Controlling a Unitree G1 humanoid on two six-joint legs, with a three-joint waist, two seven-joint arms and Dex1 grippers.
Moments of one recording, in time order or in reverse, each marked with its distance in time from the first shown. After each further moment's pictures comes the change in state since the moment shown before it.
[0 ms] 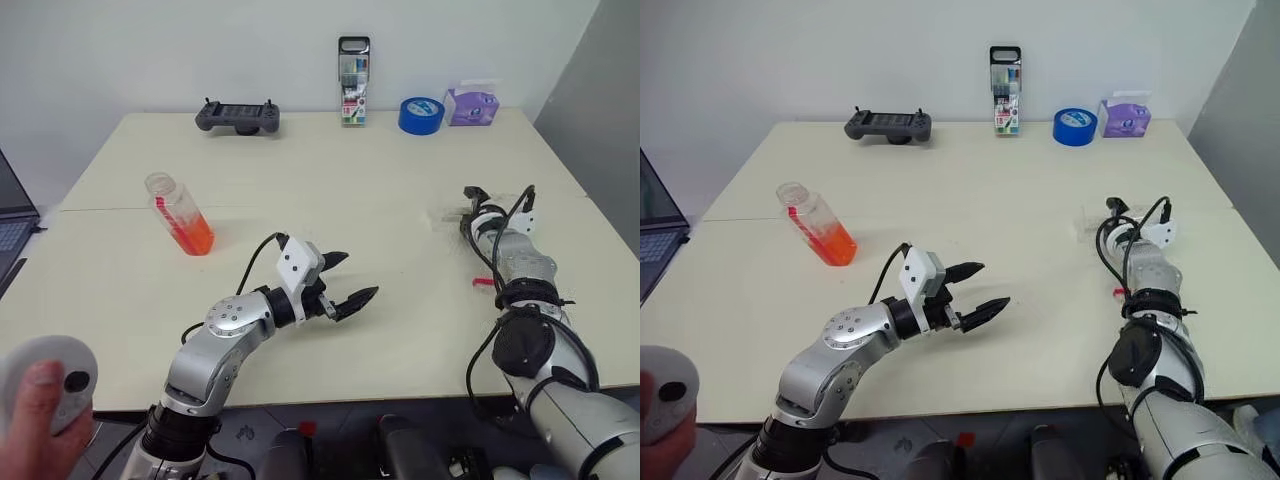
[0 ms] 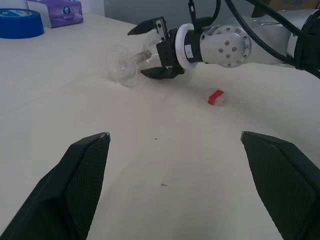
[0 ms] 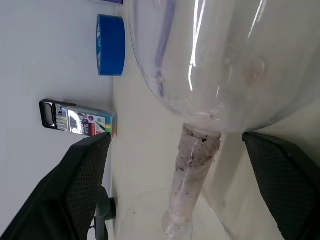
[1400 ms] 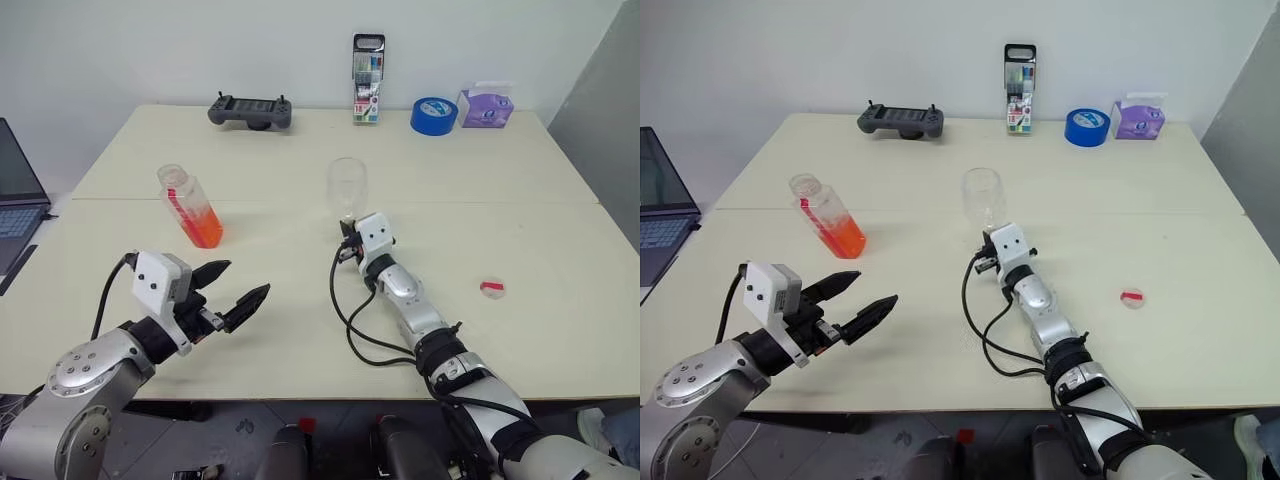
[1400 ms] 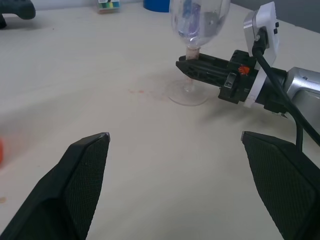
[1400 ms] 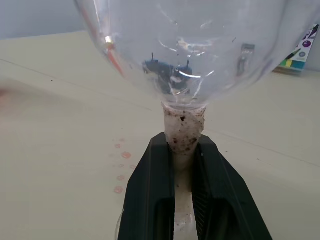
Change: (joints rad) left arm 0.379 0.235 0.533 -0.265 -0.272 0.136 0.080; right arm 0.293 0.287 0.979 -0.232 -0.935 -0.696 0.171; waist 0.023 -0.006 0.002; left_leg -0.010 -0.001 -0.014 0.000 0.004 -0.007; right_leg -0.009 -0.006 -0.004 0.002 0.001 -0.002
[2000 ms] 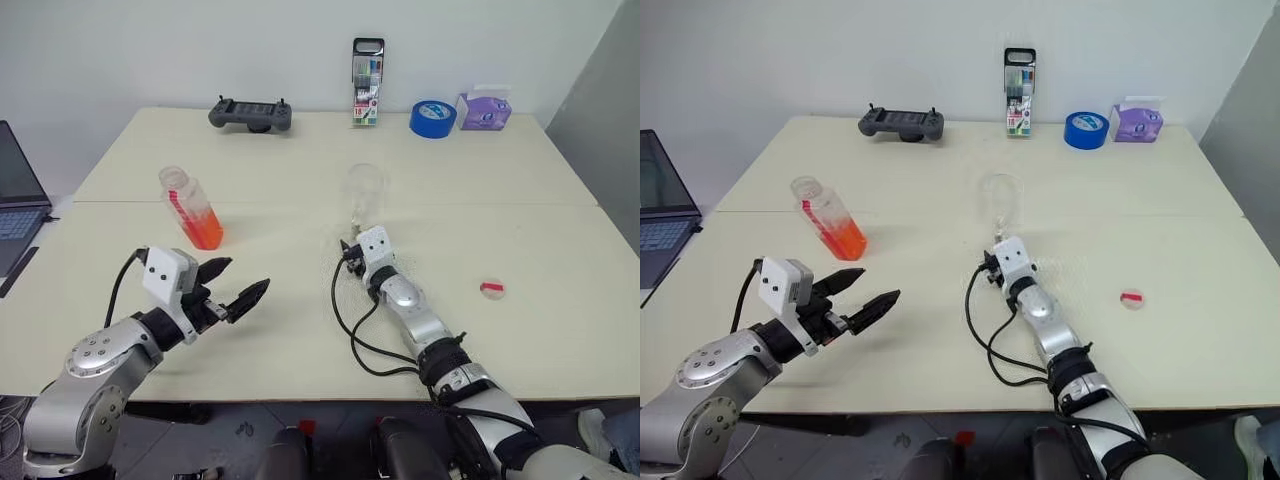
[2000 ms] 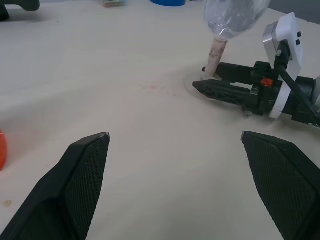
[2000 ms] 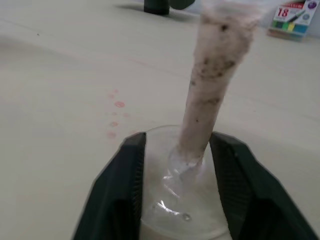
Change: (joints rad) left arm -0.080 0.003 -0.061 0.168 0.067 -0.078 -0.024; right arm 0.061 -0.009 -0.002 -0.076 -0.044 0.161 -0.005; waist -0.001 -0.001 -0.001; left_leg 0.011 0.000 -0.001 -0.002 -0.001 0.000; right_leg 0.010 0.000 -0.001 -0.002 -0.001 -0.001
